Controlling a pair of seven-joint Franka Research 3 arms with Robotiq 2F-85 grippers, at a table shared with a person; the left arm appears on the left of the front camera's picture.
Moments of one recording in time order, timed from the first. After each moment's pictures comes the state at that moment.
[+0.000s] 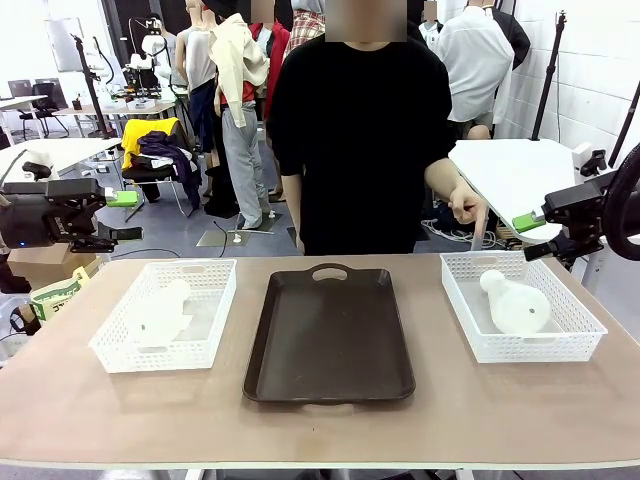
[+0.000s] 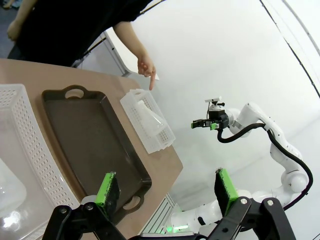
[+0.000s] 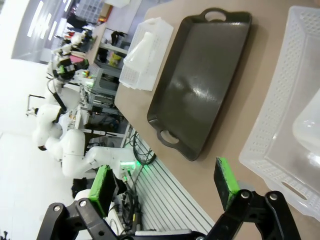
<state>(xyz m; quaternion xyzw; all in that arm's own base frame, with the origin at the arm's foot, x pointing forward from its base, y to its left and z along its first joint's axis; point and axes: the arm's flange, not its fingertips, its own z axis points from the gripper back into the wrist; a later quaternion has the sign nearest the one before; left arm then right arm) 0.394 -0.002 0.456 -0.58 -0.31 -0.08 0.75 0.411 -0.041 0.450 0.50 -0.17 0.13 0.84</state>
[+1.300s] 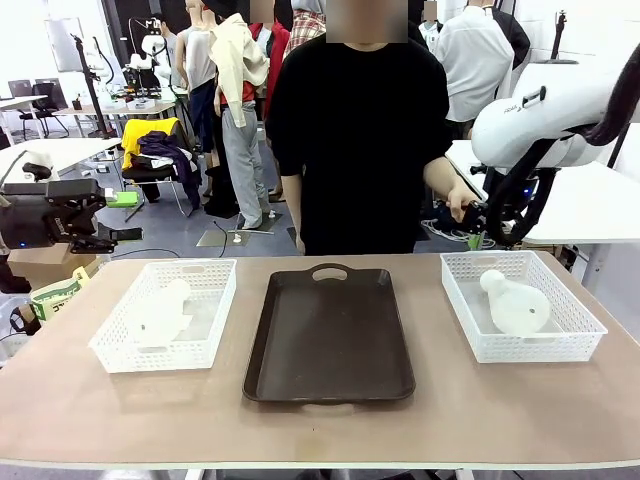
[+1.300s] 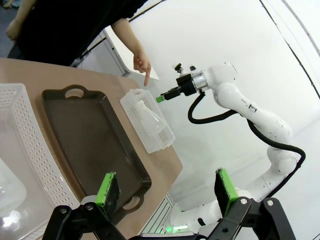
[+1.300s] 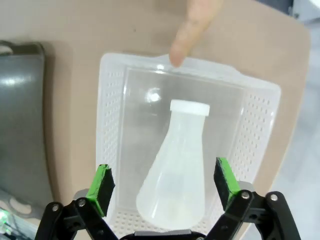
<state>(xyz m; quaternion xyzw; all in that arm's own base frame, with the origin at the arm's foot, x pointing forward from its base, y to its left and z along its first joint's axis) 0.394 -0.002 0.455 -0.58 -0.31 -0.08 0.75 0.607 0.053 0.432 0.02 -0.08 0.10 0.99</state>
